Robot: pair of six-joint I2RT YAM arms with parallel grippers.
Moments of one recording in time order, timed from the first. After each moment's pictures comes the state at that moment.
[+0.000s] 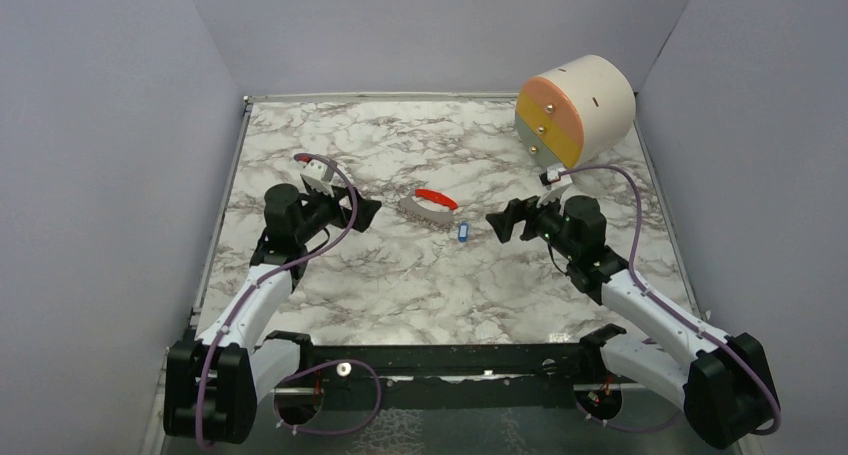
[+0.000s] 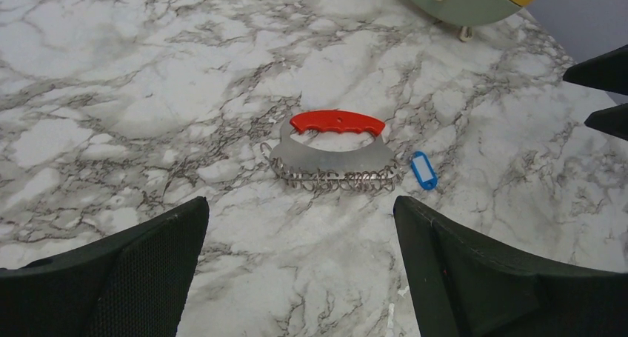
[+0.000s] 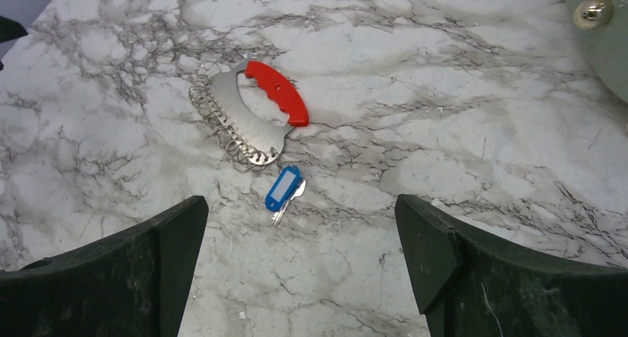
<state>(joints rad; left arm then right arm) -0.11 1.03 0.48 0.30 0.51 -0.20 0.42 0.97 0.46 0.26 -0.16 0.21</state>
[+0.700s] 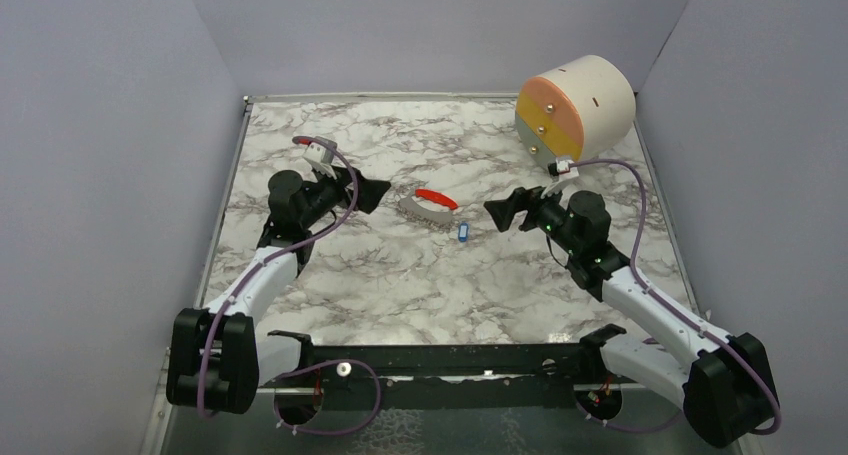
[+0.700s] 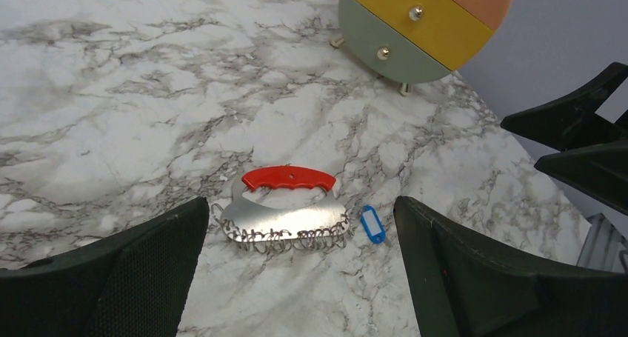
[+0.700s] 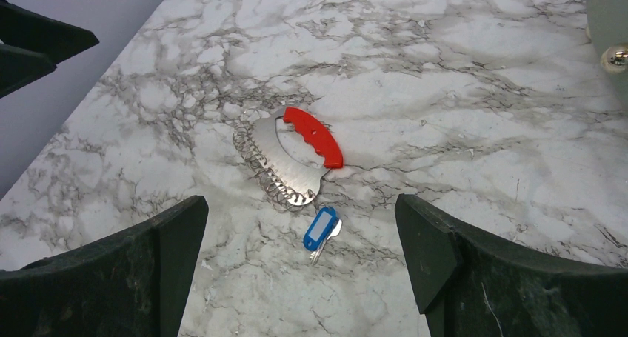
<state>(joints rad) -0.14 1.19 0.57 0.54 0.58 -0.39 0.42 0.98 0.49 0.33 -0.17 0.31</state>
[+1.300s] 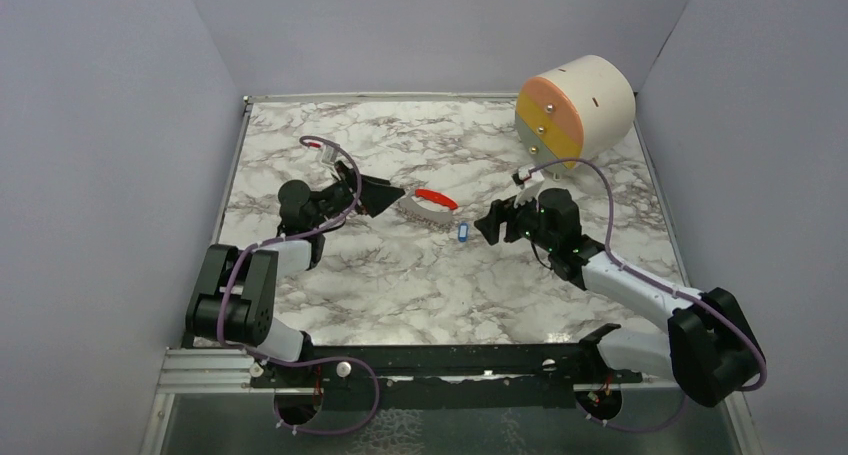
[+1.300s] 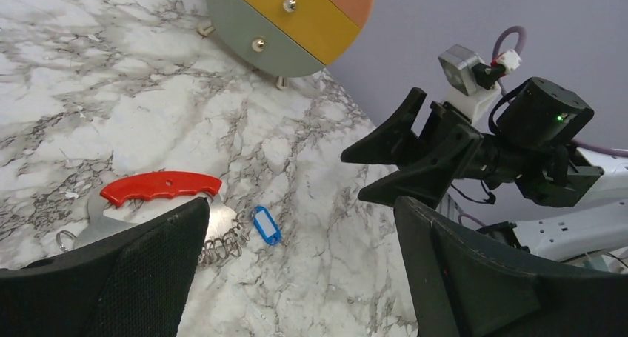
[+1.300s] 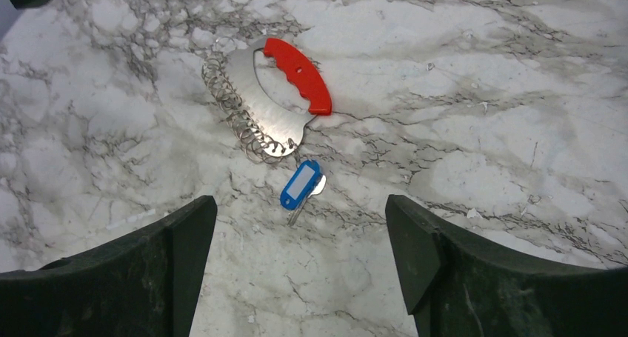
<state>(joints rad) -0.14 1.50 0.52 1.12 0.84 -0.82 0.47 1.16 0.51 0.29 -0.20 0.20</state>
